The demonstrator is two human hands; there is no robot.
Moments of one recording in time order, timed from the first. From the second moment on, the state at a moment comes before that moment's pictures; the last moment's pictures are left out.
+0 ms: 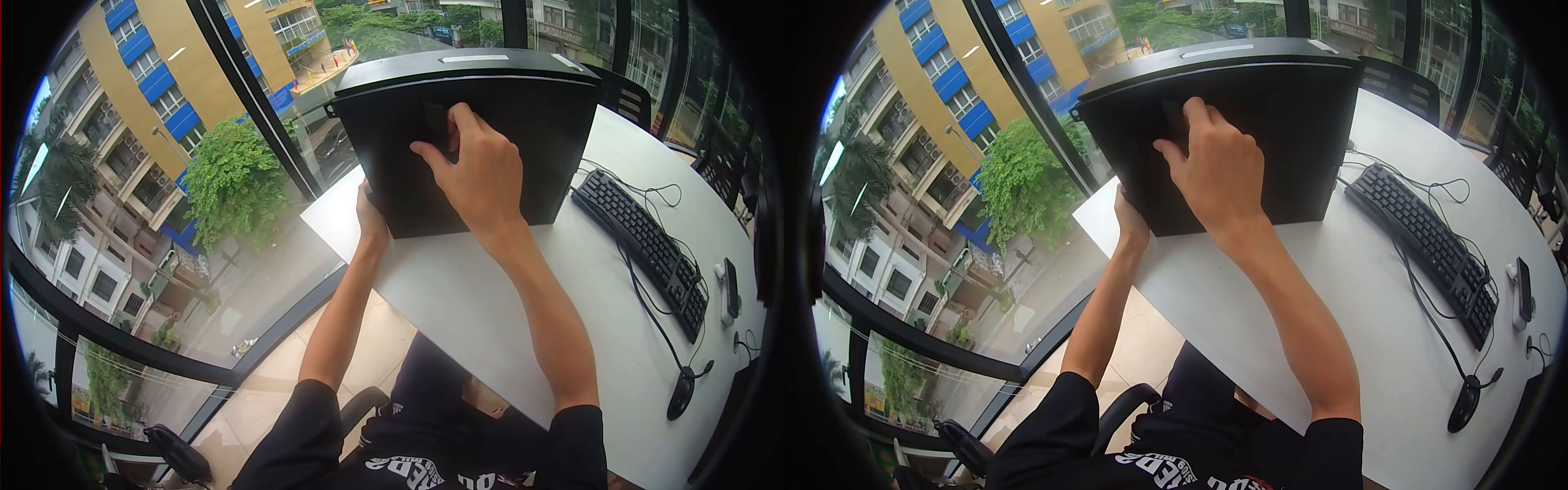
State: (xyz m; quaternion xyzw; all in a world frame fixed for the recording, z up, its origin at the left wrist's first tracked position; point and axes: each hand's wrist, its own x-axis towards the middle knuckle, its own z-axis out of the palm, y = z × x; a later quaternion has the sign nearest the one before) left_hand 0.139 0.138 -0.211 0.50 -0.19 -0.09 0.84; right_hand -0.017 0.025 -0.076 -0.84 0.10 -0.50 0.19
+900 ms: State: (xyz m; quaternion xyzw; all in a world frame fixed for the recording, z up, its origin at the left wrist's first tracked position) left_hand 0.157 0.138 -0.233 0.52 -0.22 -0.08 0.82; right_hand -0.069 0.055 -0.104 -0.83 0.07 -0.54 0.09
